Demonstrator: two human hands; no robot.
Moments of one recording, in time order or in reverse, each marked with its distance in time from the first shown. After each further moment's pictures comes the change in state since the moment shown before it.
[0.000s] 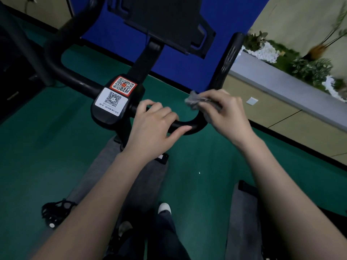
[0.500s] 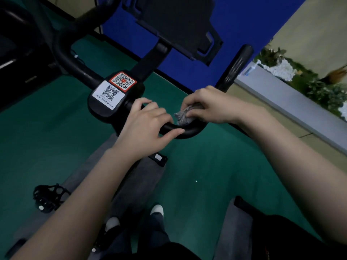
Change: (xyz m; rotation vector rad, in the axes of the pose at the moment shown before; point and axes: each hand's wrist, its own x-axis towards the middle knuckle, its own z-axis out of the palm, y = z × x) left_hand 0.003 0.011 -0.005 -0.025 -0.086 -0.100; right_hand 0.064 0.003 -0.013 -0.218 -0.760 -0.334
